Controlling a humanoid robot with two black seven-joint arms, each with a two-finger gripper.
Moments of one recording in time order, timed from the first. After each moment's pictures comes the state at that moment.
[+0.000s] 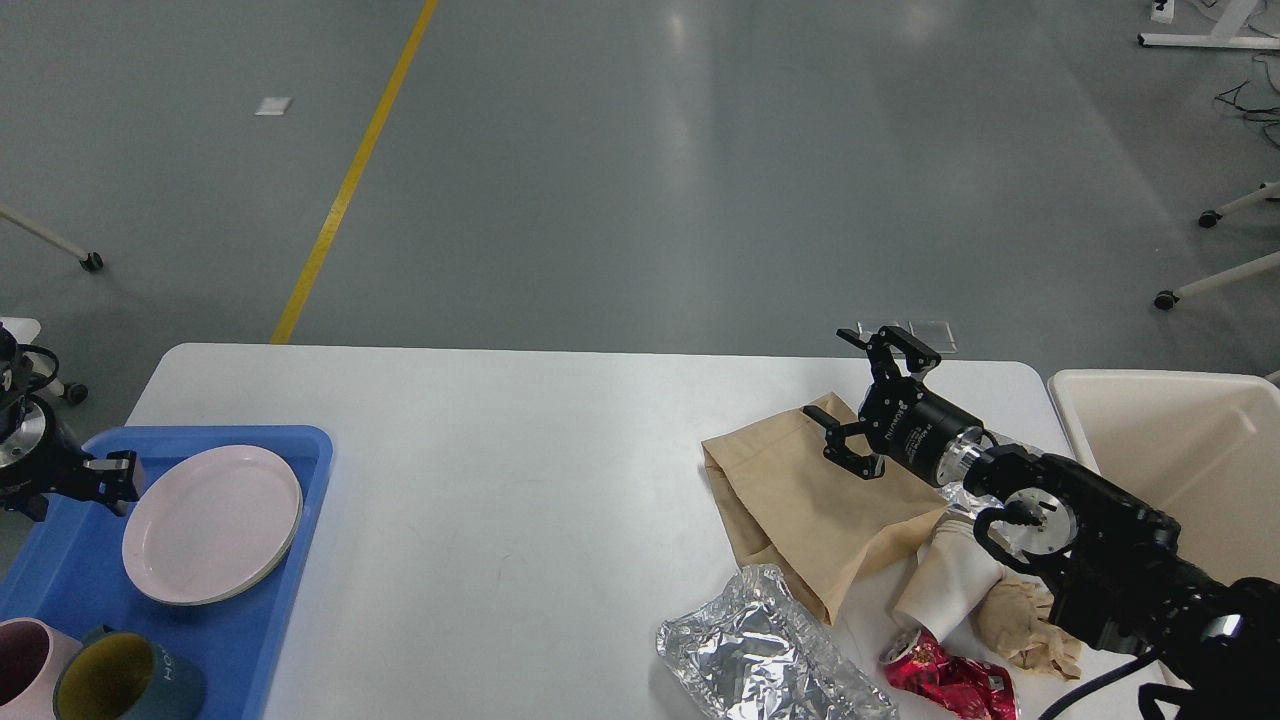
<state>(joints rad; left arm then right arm) -1.29 0.51 1.42 -0.48 0.29 -0.70 -0.23 0.71 -0.17 0.49 0.31 -0.15 0.70 0.20</state>
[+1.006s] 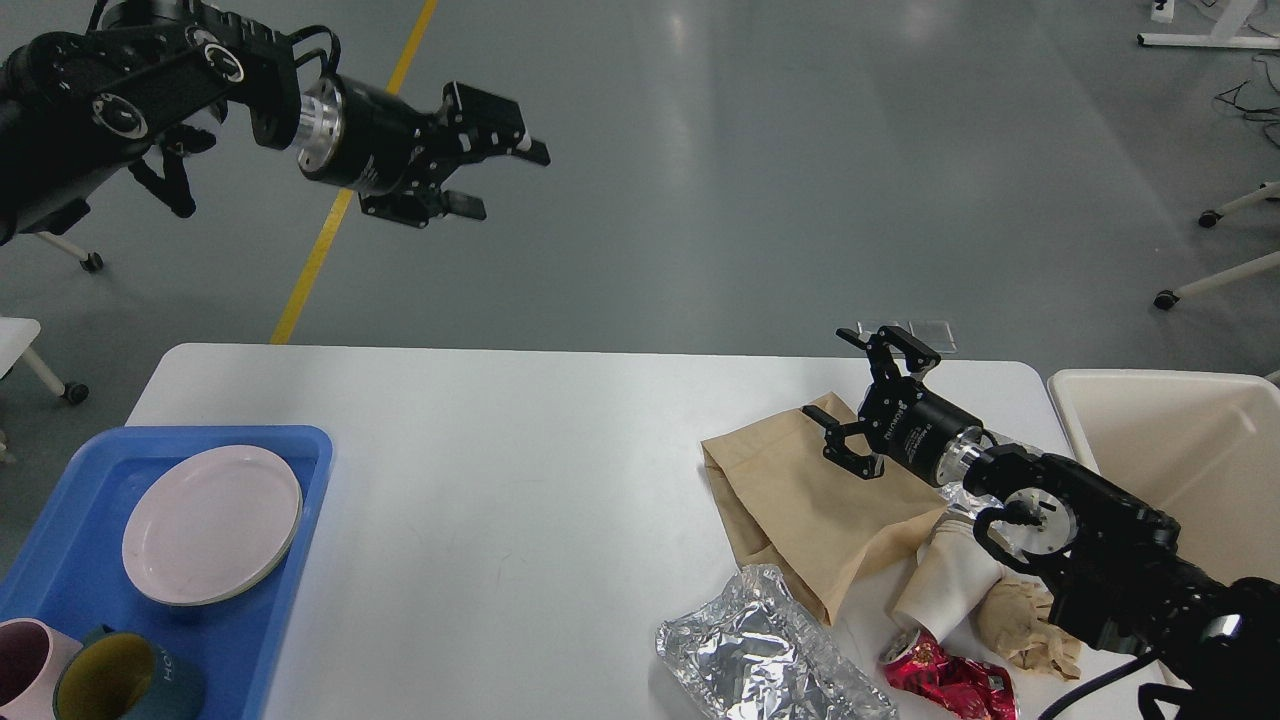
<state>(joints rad) -1.67 0.32 0.63 -0.49 0.04 -0.86 -0.22 0.71 -0.17 0.49 0.31 -0.15 0.70 0.20</state>
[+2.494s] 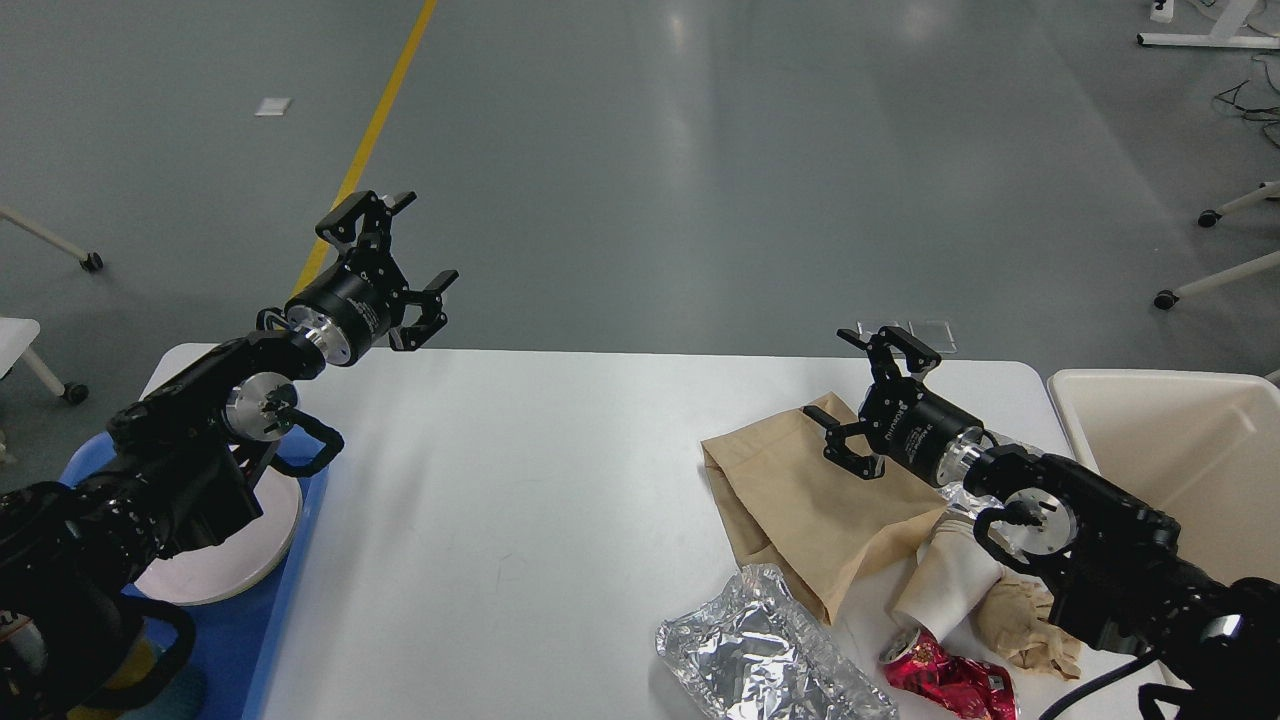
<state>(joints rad) -0.94 0.17 -0.46 -0.24 -0.05 -0.54 -0.22 0.71 -0.17 0.49 0.31 -0.15 0.70 0.20</state>
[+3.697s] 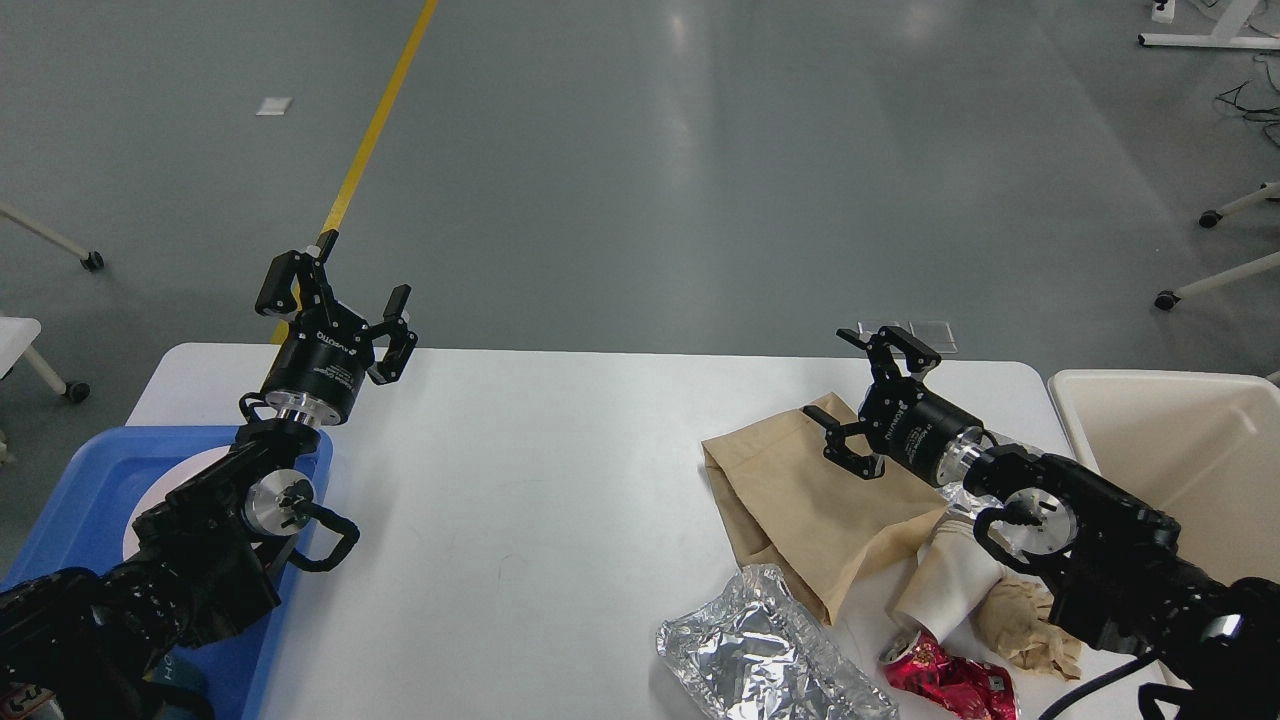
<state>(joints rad) -0.78 0.13 -0.53 -0.24 -0.05 -0.56 -0.65 0.71 -0.17 0.49 0.31 -0.15 0.70 0.20</state>
